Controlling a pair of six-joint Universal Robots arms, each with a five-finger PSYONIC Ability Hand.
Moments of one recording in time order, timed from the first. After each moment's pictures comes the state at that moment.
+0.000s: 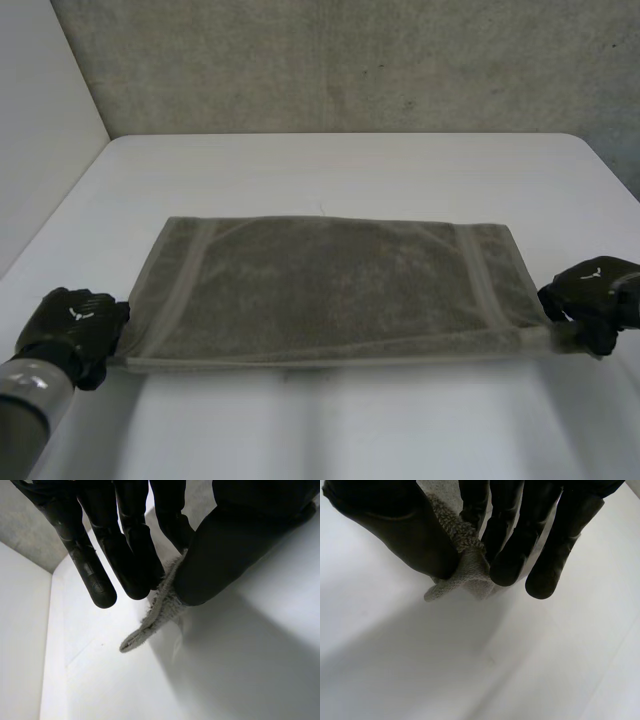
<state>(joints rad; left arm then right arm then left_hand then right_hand) 4.53 -1.49 -2.15 3.21 -1.61 3.72 1.57 -1.35 1.59 0.58 1.33 2.26 1.21 1.22 1.22 1.22 1.03 1.33 1.31 1.34 1.34 1.16</state>
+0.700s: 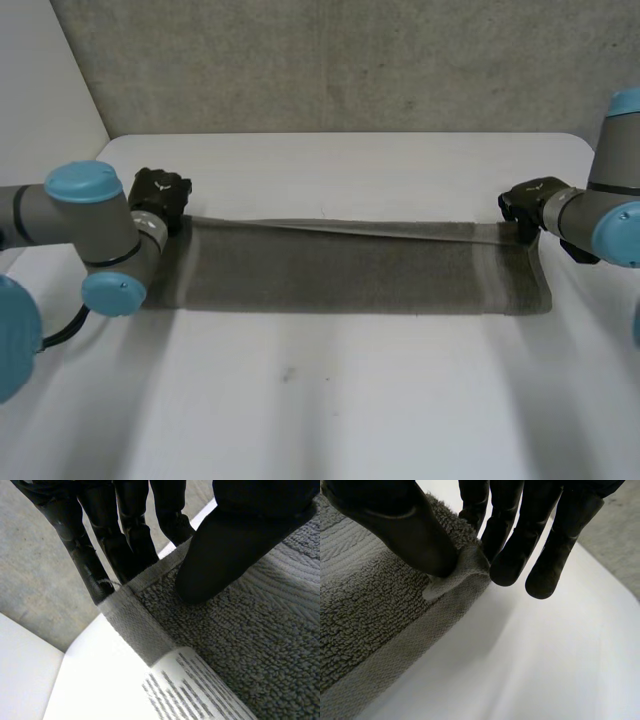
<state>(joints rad) 4.46 -2.53 -0.94 3.33 -1.59 3.66 1.73 -0.50 0.43 0.59 1.49 2.59 1.21 1.22 1.22 1.22 1.03 1.33 1.31 1.34 1.34 1.16</state>
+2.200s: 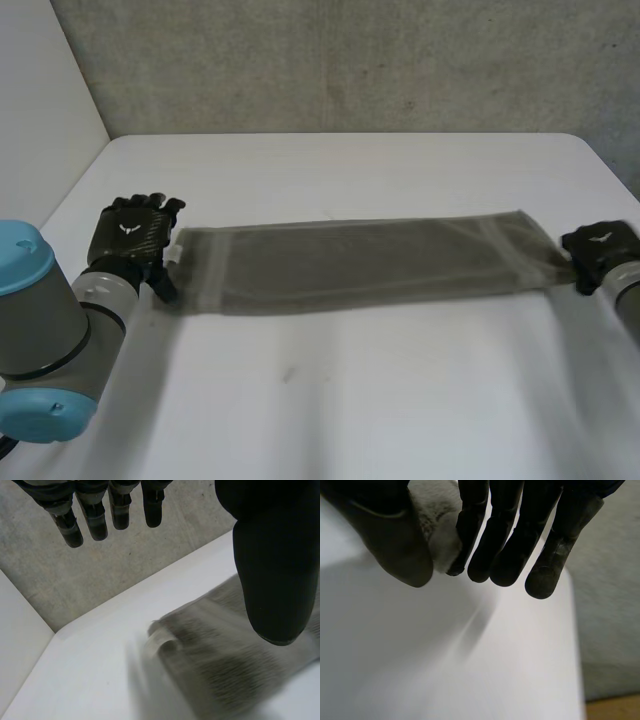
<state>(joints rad) 4.41 -1.87 -1.83 3.54 -1.62 3.37 1.53 -0.99 1.55 -0.23 1.46 2.44 0.18 0.17 0.17 0.17 0.04 1.35 1.33 1.34 1.34 0.94</state>
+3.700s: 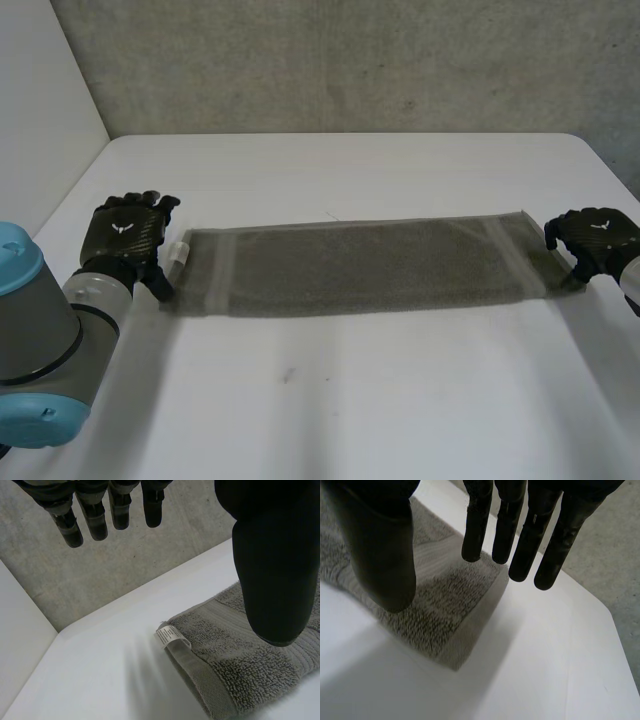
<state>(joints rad) 4.42 -1.84 -1.85 3.54 -1.62 3.35 1.44 -1.01 1.53 -0.15 1.12 2.58 0.18 0.16 0.17 0.17 0.04 0.63 0.62 0.63 0.63 0.47</state>
